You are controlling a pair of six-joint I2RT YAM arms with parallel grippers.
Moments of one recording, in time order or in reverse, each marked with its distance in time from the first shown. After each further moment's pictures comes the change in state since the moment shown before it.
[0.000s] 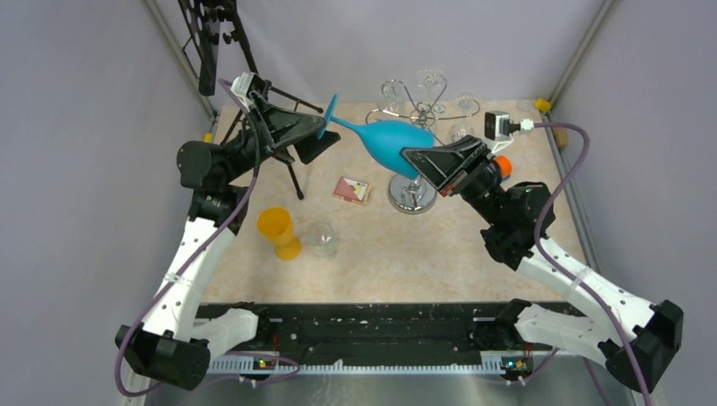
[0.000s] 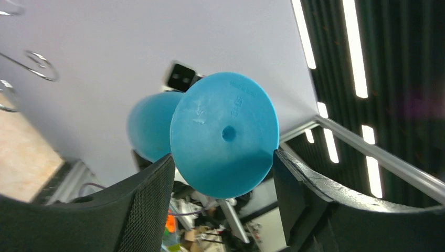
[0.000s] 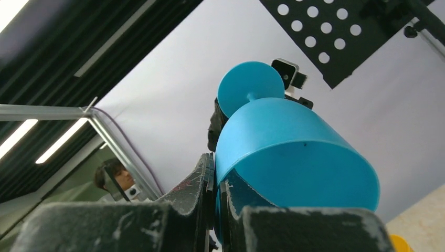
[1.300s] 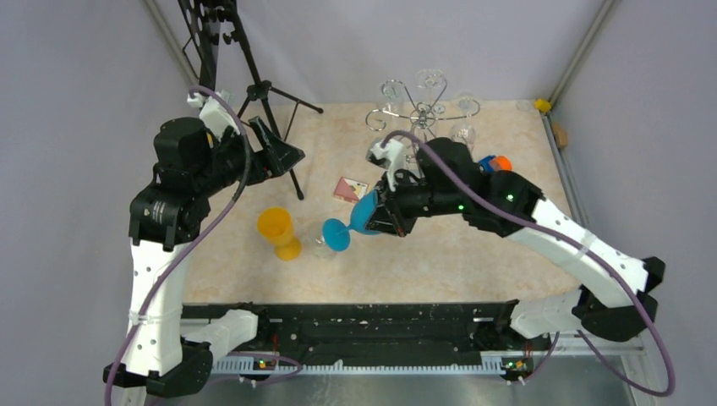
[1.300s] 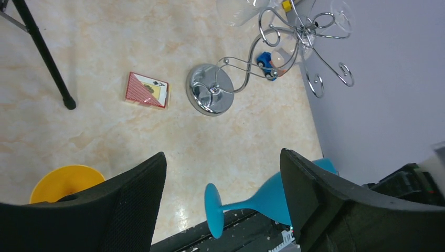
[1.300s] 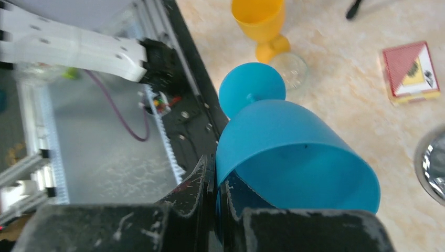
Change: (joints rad) left arm 0.072 -0.029 0.499 -1.563 -0.509 1.293; right arm 0.267 0.262 0.735 -1.676 -0.072 -0.938
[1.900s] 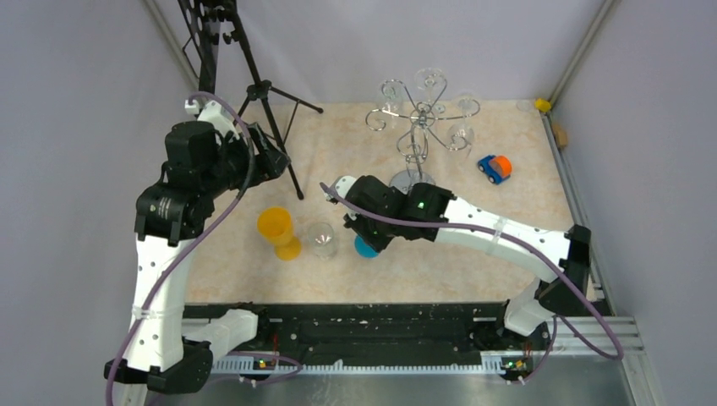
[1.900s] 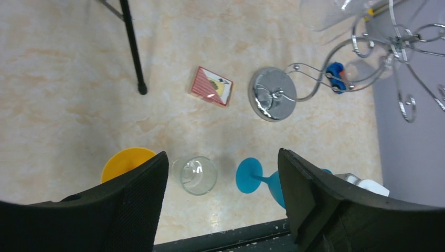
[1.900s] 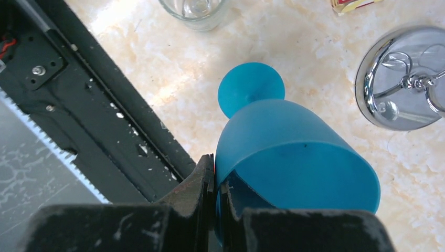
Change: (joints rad) left arm 0.000 0.005 -0.027 -0.074 -0.211 0.069; right arm 0.152 0.307 0.016 -0.201 0.460 -0.085
